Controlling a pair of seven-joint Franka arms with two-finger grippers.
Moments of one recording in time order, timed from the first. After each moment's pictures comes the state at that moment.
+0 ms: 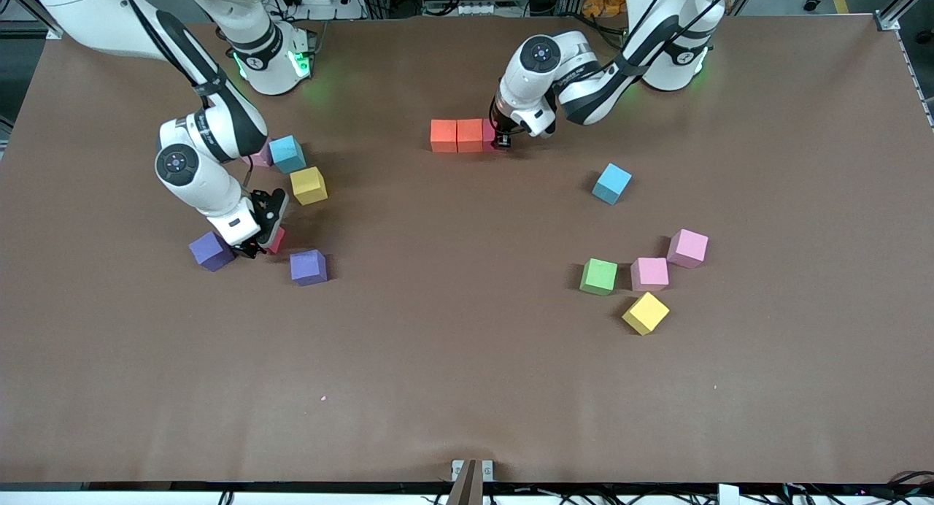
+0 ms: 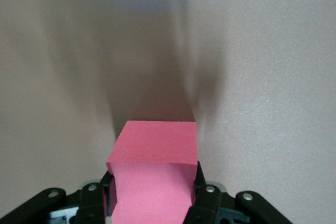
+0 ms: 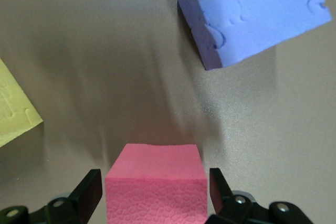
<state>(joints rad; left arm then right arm) -0.17 0.42 -0.82 -2.44 0.17 2.79 -2.66 -0.41 0.31 0.47 -2.43 -0.34 2.68 -1.00</state>
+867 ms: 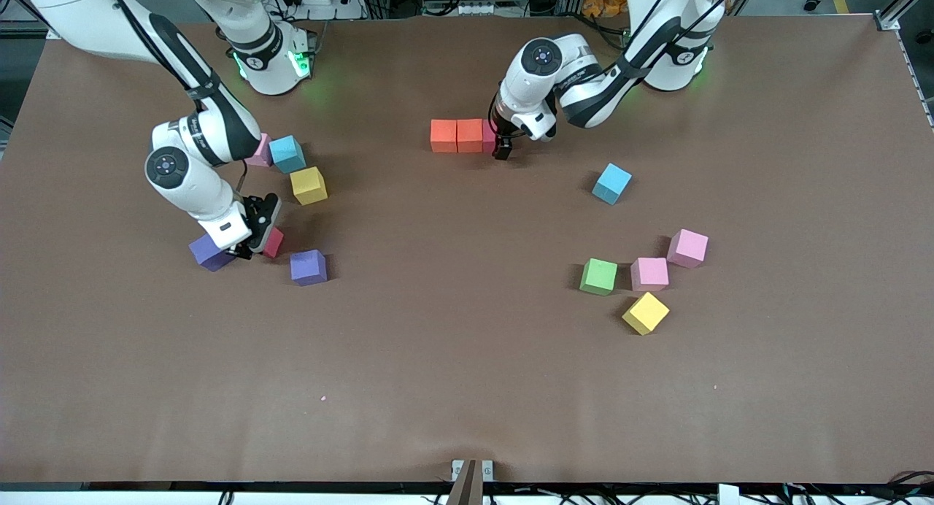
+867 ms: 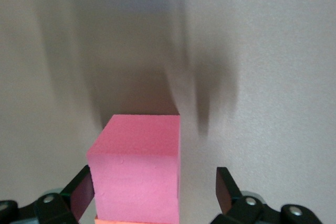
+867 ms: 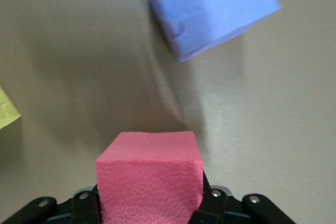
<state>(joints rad) -0.17 0.42 -0.81 -2.41 0.18 2.79 -2.66 -0.43 0.32 0.48 -2.38 -0.34 2.68 -1.00</state>
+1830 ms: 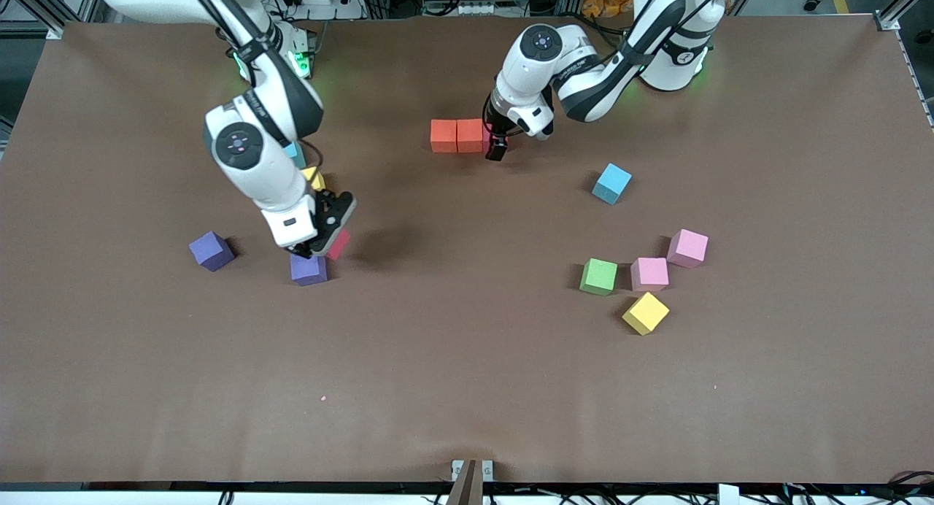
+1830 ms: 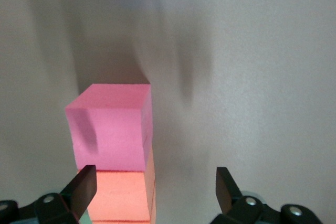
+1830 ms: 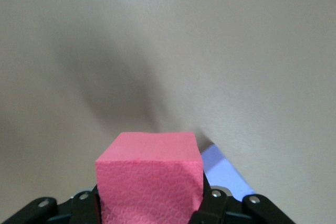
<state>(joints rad) -0.17 0.34 -0.83 -2.39 0.18 2.79 -2.66 -0.18 0.27 0.62 -2.14 -0.20 2.40 -0.48</state>
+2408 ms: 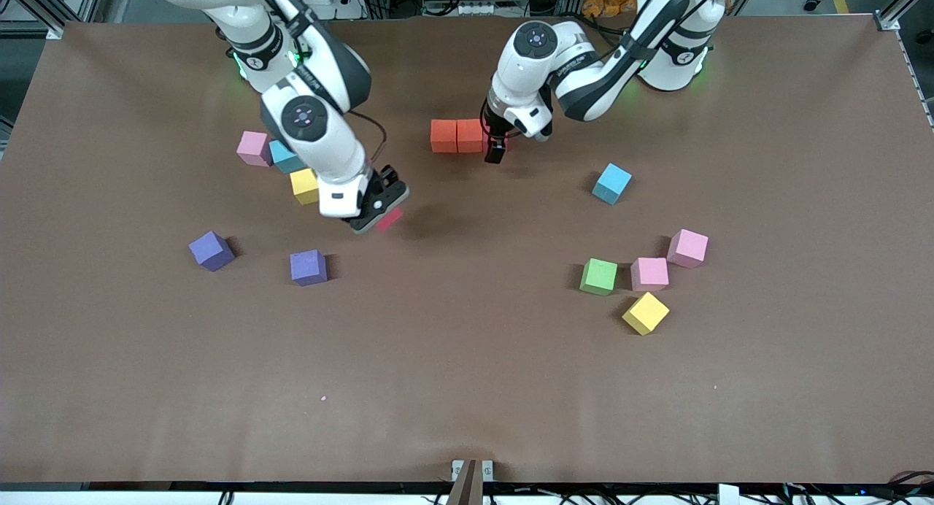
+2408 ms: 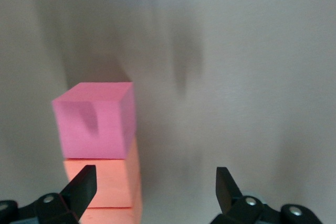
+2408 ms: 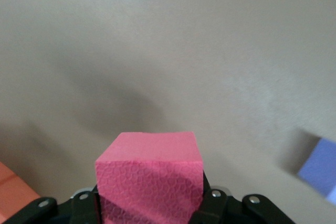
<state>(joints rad) -0.13 0.33 -0.83 -2.31 0.18 2.66 -2.62 0.01 0.27 0.62 -2.14 -0.09 2.40 0.03</state>
